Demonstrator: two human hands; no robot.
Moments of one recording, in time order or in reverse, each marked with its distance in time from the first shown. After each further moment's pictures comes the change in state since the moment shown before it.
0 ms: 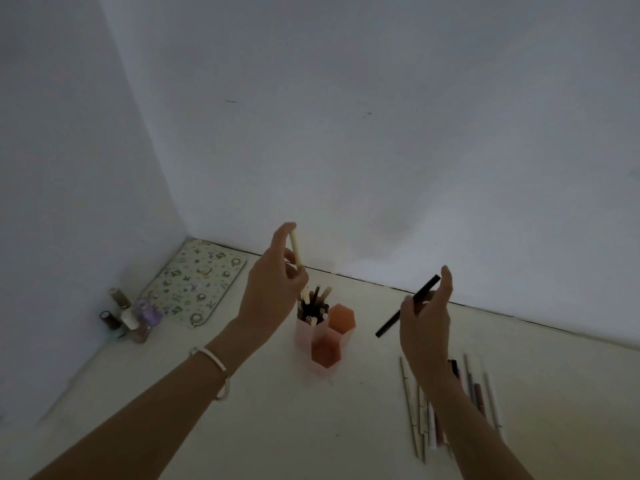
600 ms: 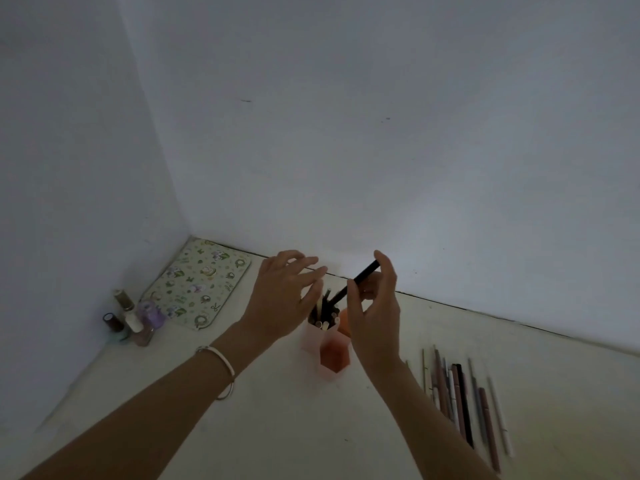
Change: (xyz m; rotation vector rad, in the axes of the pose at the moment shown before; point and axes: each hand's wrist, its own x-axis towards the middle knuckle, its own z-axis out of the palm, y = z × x) left_hand -0.001 -0.029 -0.005 0.515 -0.089 0.388; right_hand -0.032 -0.056 0.067 0.050 -0.078 -0.361
